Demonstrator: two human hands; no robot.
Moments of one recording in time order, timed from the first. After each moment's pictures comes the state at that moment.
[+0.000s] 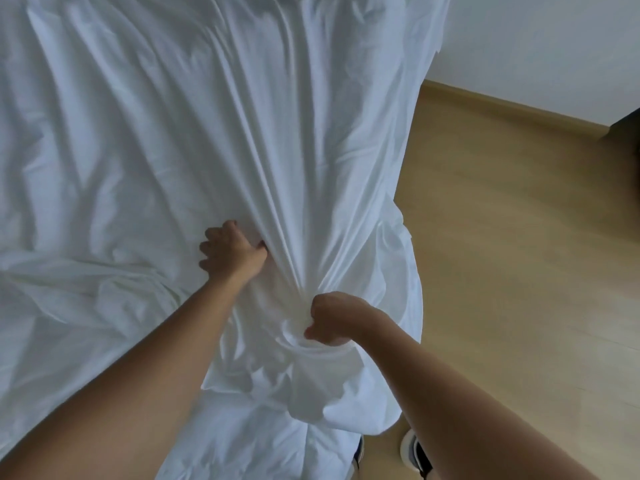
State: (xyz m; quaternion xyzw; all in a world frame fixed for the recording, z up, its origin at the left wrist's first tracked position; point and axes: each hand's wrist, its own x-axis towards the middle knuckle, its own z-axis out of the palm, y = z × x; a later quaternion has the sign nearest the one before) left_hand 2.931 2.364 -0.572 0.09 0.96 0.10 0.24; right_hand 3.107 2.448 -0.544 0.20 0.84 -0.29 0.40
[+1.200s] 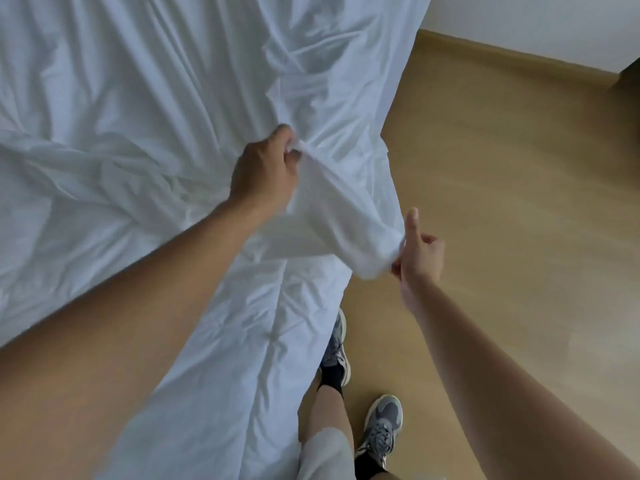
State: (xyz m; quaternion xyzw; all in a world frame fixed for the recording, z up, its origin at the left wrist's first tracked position) left_hand 3.110 2.339 -0.484 0.37 0.89 0.25 0.07; right_hand 3.332 2.431 -0.565 0.65 0.38 -0.63 -0.17
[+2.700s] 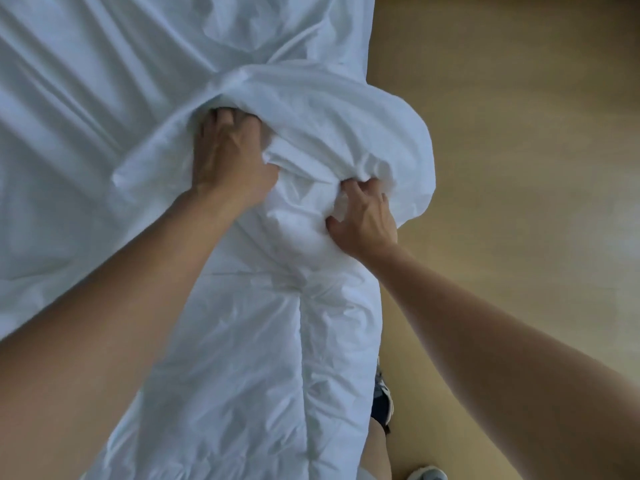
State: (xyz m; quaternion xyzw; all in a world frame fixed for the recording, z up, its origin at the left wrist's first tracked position) left_hand 2.969 2.468 -0.539 0.47 0.88 0.03 0.09; right_hand 3.158 2.516 -0.633 0.49 0.80 -0.35 -0.01
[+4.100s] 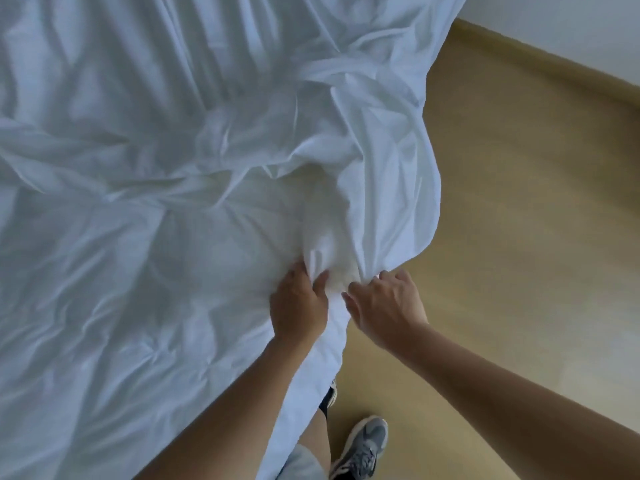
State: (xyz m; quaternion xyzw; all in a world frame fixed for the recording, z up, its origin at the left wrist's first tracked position) left_hand 3.195 2.306 -0.598 0.13 0.94 0.17 0.27; right_hand 3.284 2.424 -0.588 0.14 0.98 -0.03 0.14
